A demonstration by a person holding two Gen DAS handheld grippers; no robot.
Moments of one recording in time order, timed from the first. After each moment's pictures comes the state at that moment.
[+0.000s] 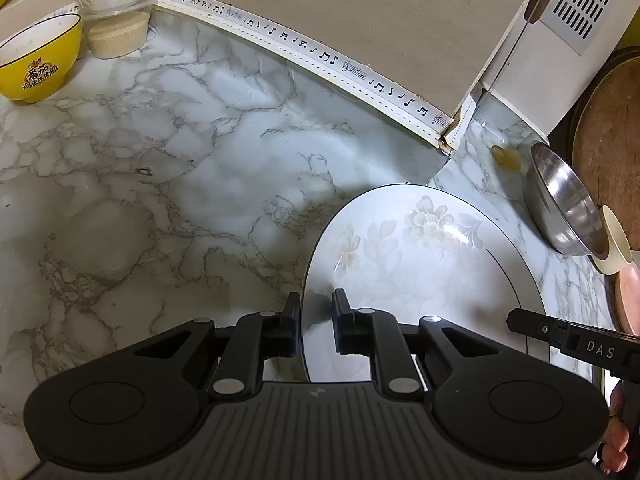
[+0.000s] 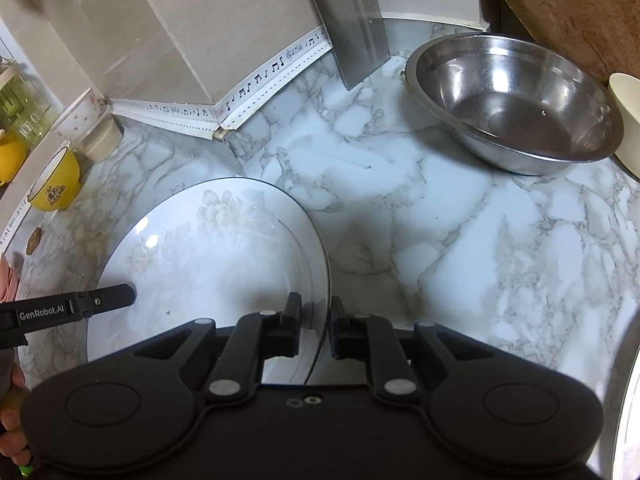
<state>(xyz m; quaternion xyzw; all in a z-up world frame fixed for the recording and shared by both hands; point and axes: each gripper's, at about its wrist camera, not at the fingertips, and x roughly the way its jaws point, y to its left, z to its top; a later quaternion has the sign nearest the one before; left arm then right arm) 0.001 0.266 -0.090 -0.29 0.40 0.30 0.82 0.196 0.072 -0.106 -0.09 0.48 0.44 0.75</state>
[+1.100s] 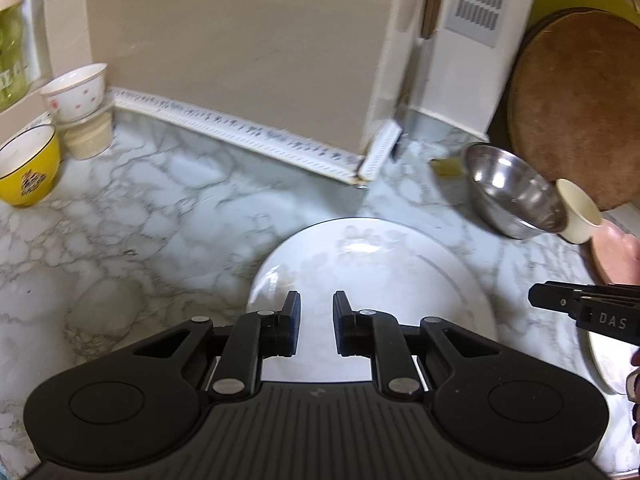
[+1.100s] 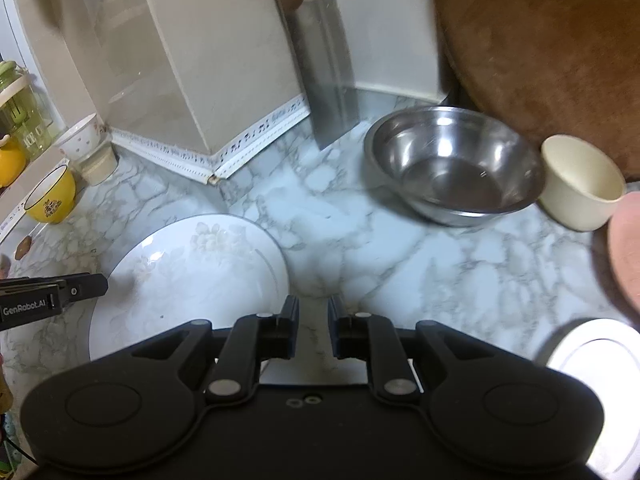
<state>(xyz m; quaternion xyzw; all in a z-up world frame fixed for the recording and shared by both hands) 0.011 0.206 -0.038 -0.18 0.37 0.28 0.87 0.177 0.026 -0.062 -0.11 0.39 0.42 0.81</state>
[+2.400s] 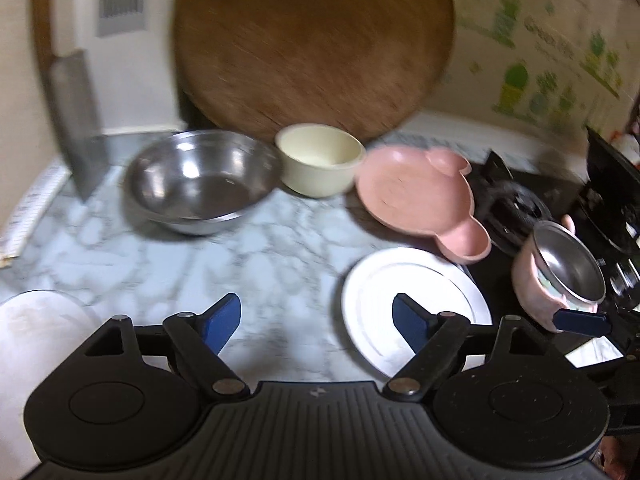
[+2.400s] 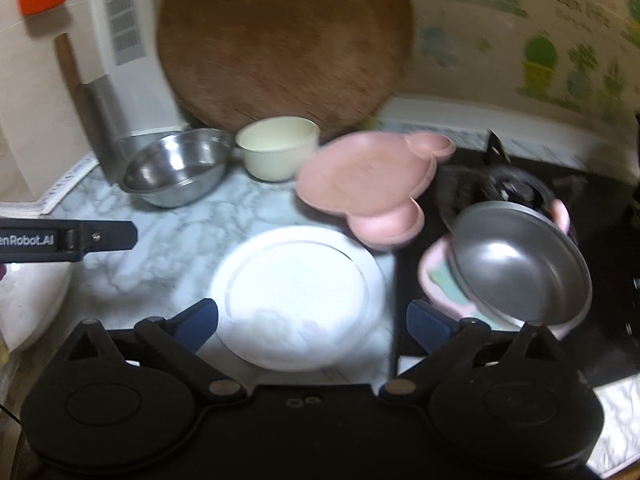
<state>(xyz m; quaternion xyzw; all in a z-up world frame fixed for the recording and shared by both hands) 0.158 0.012 -0.044 -0.07 0.38 0.02 0.92 0.177 -0.196 -0.063 -0.04 0.37 0.20 0.91</state>
